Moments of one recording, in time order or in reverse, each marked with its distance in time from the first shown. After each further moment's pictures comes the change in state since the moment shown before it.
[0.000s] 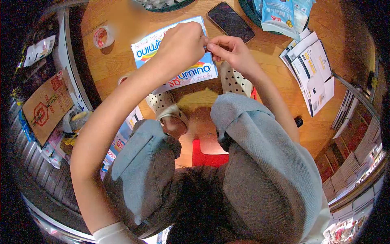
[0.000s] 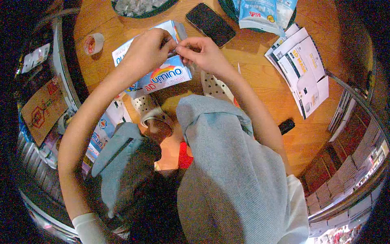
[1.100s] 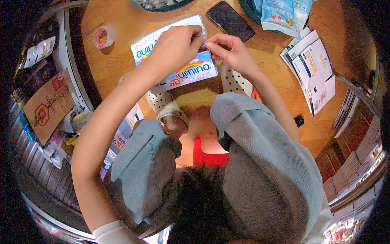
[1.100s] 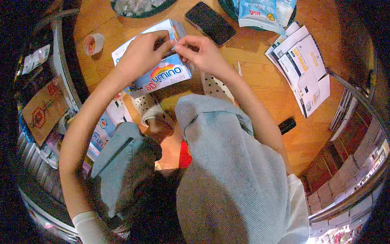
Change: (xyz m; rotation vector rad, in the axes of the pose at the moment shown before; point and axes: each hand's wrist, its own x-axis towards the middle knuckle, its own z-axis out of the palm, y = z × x) left_hand -0.007 -0.011 0.003 -0.125 0.073 0.115; right_hand 0.001 0.004 0.005 -0.032 0.026 -0.057
